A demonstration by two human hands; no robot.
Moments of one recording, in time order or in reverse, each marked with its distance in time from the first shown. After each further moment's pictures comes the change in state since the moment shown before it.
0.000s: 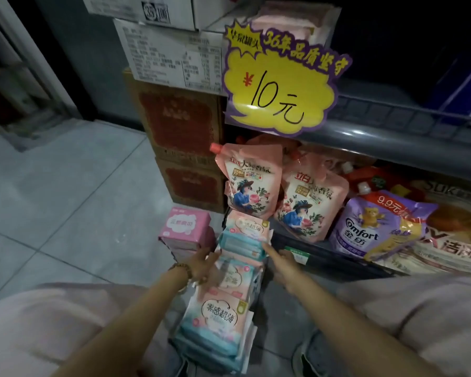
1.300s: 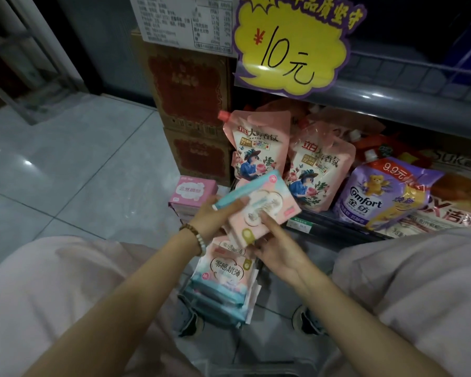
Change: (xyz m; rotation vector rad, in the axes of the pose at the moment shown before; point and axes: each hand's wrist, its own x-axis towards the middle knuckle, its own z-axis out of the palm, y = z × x) left_hand -0.072 0.051 -0.002 -0.752 0.117 0.137; right_hand -0.094 0.007 0.015 0.643 -0.532 -0.132
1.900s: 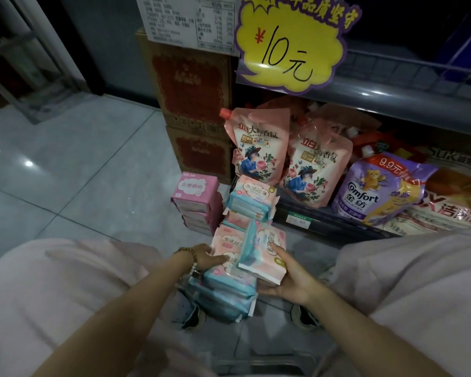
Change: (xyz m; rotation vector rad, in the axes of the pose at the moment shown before) left_hand 0.002 -0.092 -0.035 0.827 -0.195 -0.369; right_hand -0.014 0.041 -0.069 -0.143 0.167 0.386
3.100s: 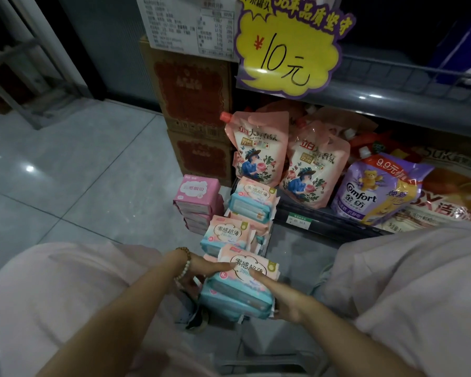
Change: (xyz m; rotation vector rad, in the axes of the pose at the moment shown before) left_hand -0.038 0.009 -0.001 -0.206 -0.310 -0.150; right_hand -0.018 0.035 0.023 -0.391 0.123 0.097
